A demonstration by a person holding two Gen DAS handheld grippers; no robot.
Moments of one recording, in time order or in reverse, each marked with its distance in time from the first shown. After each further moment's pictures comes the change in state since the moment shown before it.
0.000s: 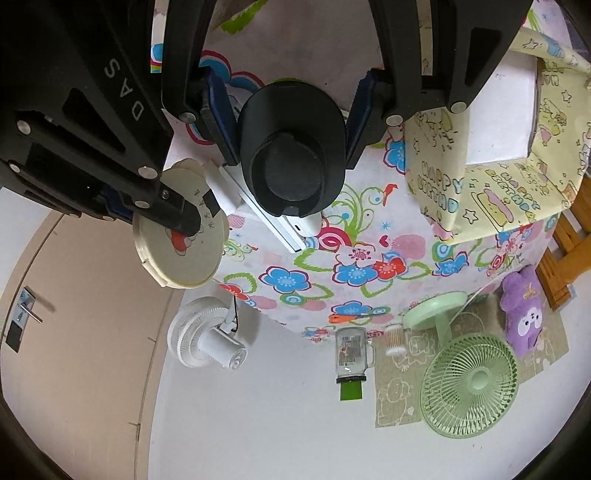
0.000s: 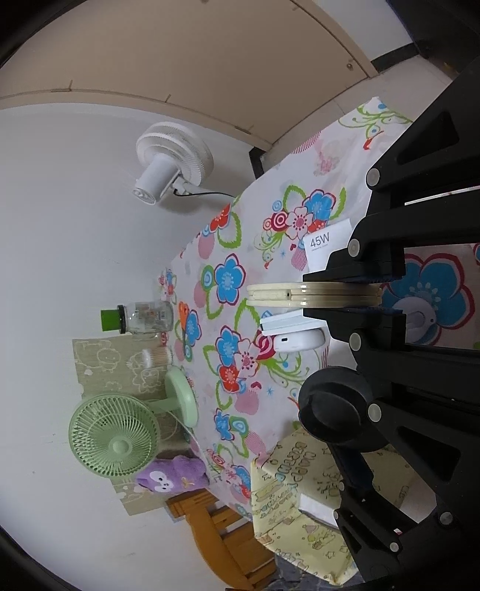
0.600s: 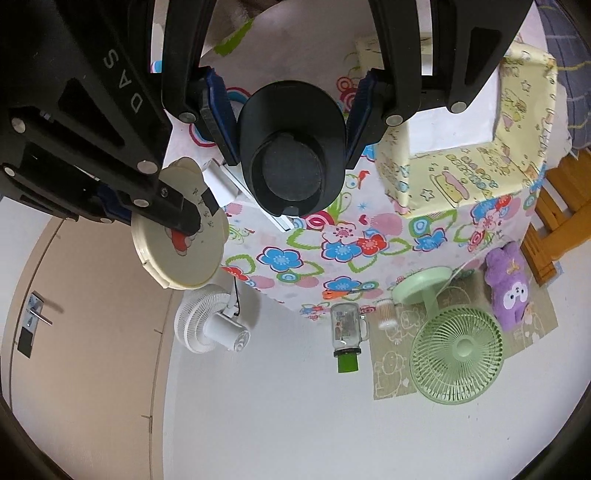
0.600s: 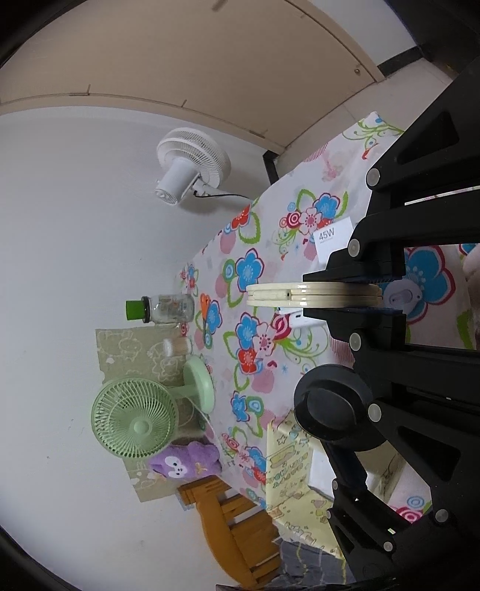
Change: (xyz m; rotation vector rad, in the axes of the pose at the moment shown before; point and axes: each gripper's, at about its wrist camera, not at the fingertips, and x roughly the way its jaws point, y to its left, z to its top) left arm -0.047 0.008 0.003 0.055 -0.054 0.022; right arm -0.049 0.025 0.008 -0.008 -0.054 -0.006
